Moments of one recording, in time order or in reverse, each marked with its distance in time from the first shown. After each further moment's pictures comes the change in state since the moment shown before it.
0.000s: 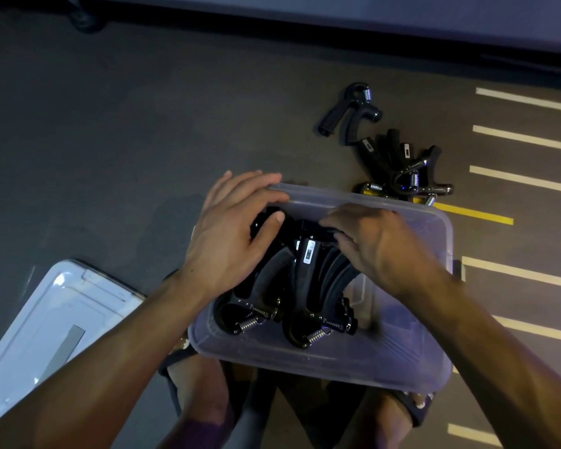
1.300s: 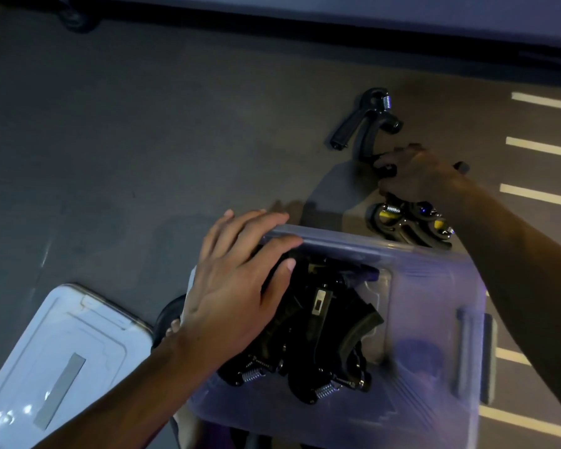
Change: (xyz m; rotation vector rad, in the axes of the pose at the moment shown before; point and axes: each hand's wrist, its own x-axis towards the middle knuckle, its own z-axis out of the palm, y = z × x) left_hand 0.008 0.009 -0.001 0.162 -0.079 -0.038; right_hand 0.134 0.142 -0.012 -0.111 -0.341 0.604
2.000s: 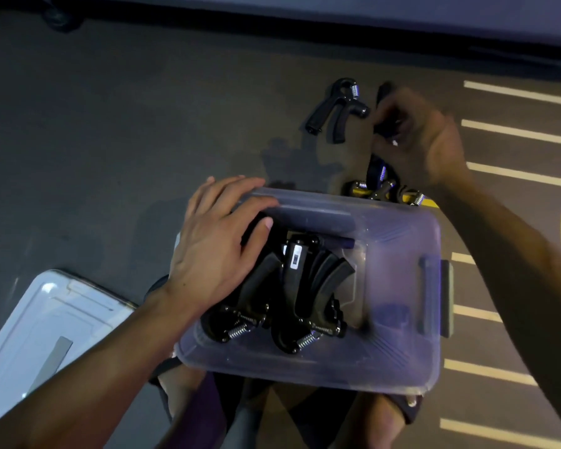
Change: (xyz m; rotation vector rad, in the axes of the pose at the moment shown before) left_hand -0.006 -0.001 0.004 -0.004 0.074 0.062; right_hand -0.111 0.002 -0.016 0.518 0.614 -0.322
